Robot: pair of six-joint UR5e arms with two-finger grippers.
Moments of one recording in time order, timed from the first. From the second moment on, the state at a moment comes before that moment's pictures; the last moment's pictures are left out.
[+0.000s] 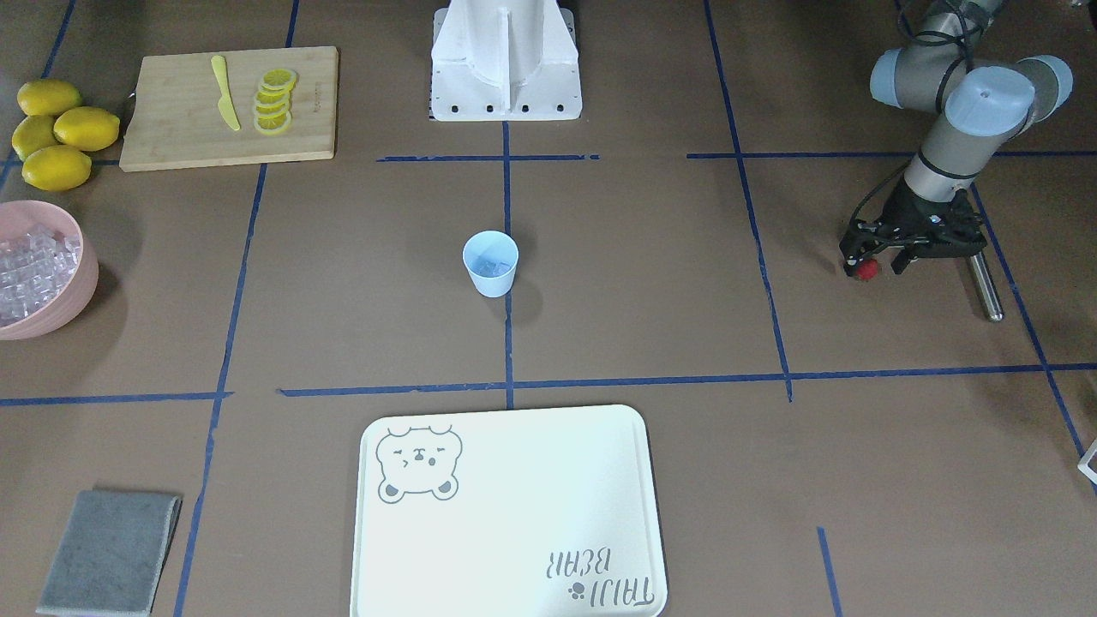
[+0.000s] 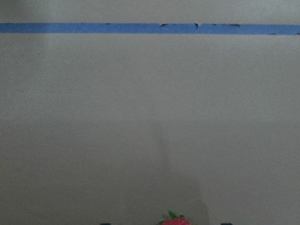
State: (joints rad) left arm -0.79 -1.47 -1.67 -2.32 -1.91 -1.02; right arm 1.52 -1.50 1.67 -1.50 2.44 -0.02
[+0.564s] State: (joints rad) left arm -0.78 -1.48 -1.68 -2.32 -1.91 -1.03; right arm 1.52 -1.50 1.67 -1.50 2.44 -0.02
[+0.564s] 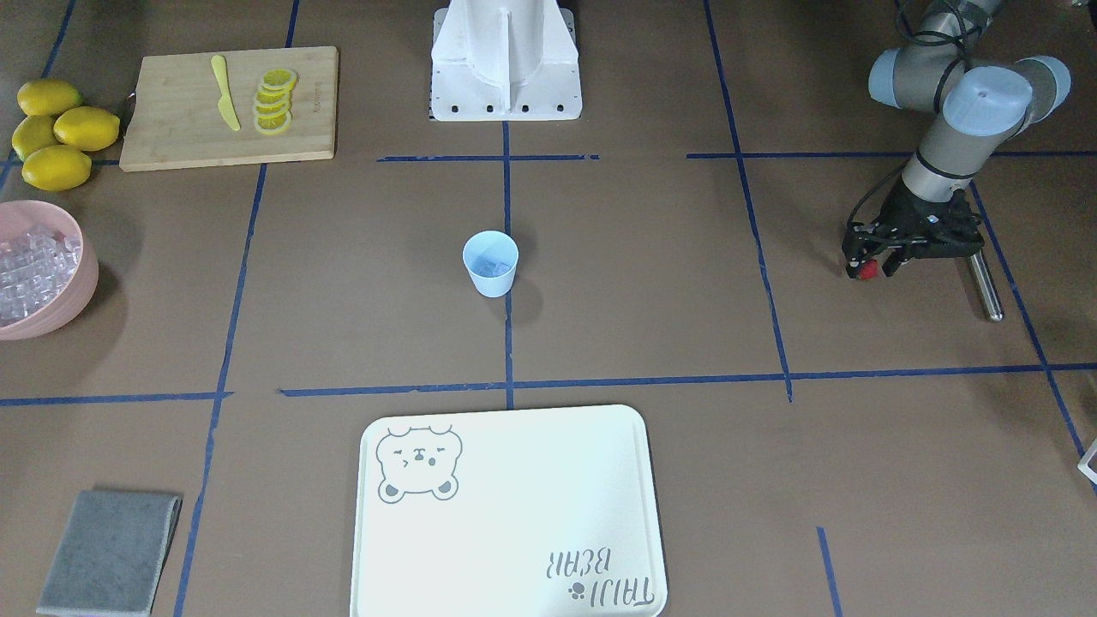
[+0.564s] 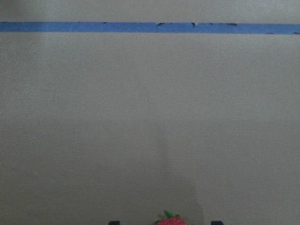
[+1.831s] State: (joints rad) left arm -0.79 -1.78 -1.97 -1.80 -2.01 -1.17; right arm 1.56 -1.57 1.65 -1.49 2.43 -0.09
